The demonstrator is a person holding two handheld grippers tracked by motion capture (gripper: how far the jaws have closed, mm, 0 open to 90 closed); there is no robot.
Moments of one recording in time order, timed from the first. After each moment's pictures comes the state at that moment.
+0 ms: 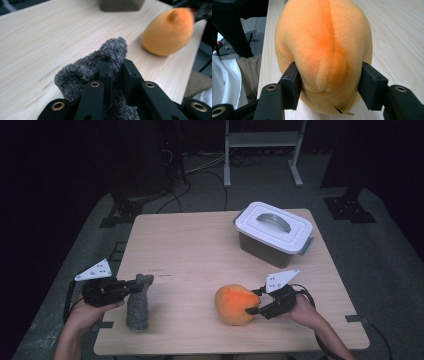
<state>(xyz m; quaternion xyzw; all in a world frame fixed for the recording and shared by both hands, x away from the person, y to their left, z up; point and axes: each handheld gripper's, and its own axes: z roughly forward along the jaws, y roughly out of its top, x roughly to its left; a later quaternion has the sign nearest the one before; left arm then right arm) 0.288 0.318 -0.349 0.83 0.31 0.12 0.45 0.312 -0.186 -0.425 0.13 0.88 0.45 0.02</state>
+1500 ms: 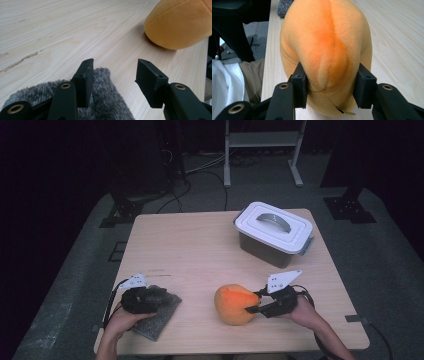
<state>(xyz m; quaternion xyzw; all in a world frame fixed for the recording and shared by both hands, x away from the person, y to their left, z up) 0.310 0.258 -0.437 0.82 0.32 0.05 0.47 0.308 -0.188 -0.422 0.13 0.87 0.47 0.02</state>
